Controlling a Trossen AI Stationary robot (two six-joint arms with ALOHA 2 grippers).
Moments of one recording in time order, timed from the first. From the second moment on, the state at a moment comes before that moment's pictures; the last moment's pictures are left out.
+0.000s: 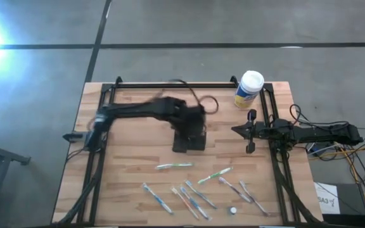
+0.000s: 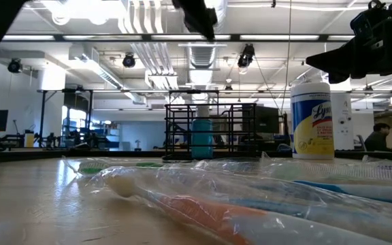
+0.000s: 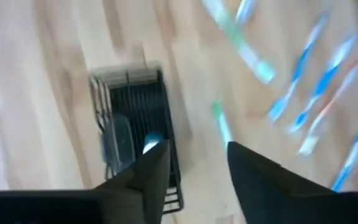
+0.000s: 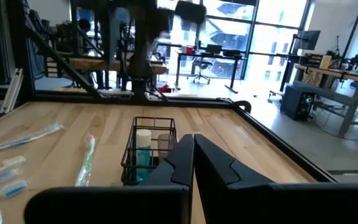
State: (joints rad) left arm 0.02 1.96 2.16 -1.28 0.15 0.19; right arm -0.03 0.33 0.01 0.35 0.11 -0.07
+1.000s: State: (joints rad) left arm 0.02 0.45 0.28 0.19 -0.02 -0.11; right arm -0.03 0.33 0.01 0.47 0.12 -0.12
